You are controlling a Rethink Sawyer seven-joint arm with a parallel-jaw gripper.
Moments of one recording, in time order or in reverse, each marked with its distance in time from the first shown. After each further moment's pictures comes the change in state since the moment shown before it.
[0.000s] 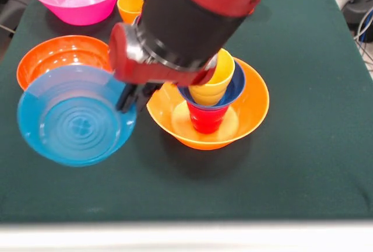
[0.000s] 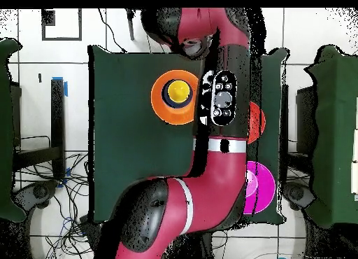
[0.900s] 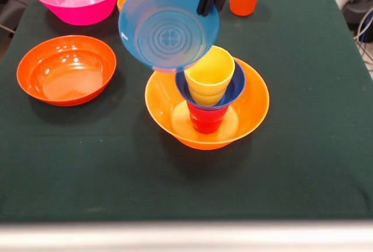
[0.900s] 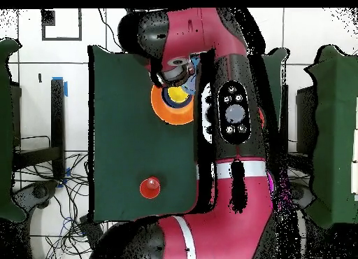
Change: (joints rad) arm -0.021 -0.260 -0.149 0.478 0.406 0.000 0.012
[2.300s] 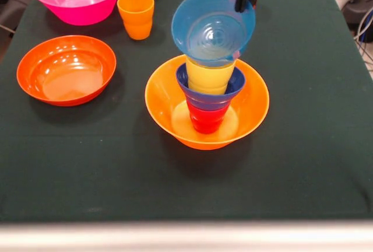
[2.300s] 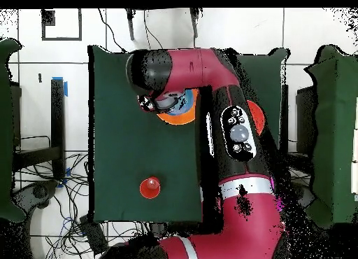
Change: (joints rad) arm -0.023 -0.085 -0.076 0.353 0.247 -0.291 0.000
